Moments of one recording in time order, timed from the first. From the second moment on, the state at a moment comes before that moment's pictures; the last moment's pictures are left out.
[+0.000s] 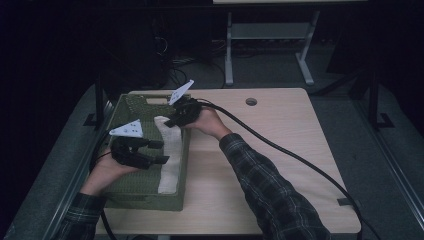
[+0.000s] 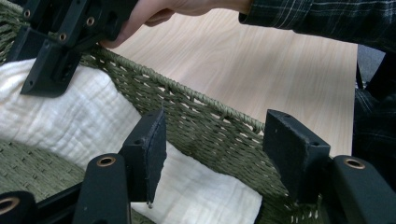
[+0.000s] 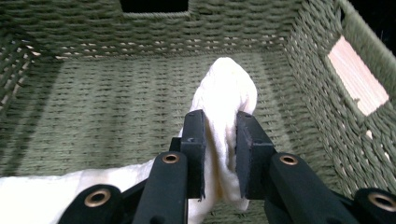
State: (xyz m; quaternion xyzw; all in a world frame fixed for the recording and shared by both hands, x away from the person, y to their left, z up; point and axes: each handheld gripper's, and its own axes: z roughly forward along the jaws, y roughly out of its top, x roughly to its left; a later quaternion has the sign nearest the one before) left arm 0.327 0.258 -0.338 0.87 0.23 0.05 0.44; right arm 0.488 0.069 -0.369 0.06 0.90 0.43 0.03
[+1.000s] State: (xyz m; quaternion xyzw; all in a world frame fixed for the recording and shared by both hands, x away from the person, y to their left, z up) left arm 0.340 0.212 -0.328 0.86 0.24 0.06 0.44; right arm 0.496 0.023 -0.343 0.10 0.89 0.44 0.04
